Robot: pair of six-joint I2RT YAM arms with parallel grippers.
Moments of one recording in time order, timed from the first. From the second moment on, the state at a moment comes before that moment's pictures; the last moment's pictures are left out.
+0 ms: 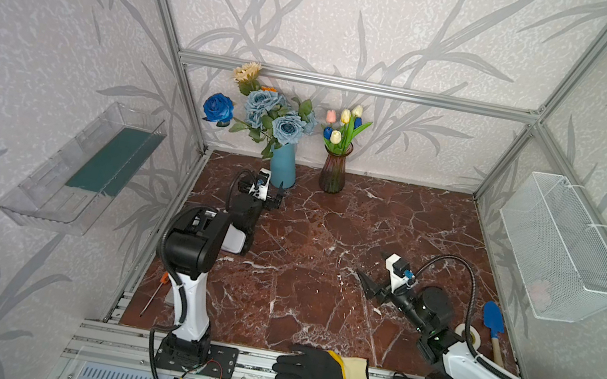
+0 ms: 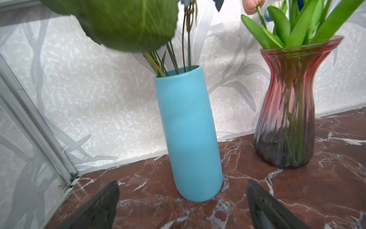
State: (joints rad) left arm -0.14 1.91 0.70 1.27 -0.04 0.21; right arm 0.58 0.98 0.17 0.79 -0.17 -0.05
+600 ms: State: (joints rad) left arm -0.61 1.42 0.31 1.31 -1.02 0.48; right arm 0.51 1.00 0.19 0.80 0.58 -0.24
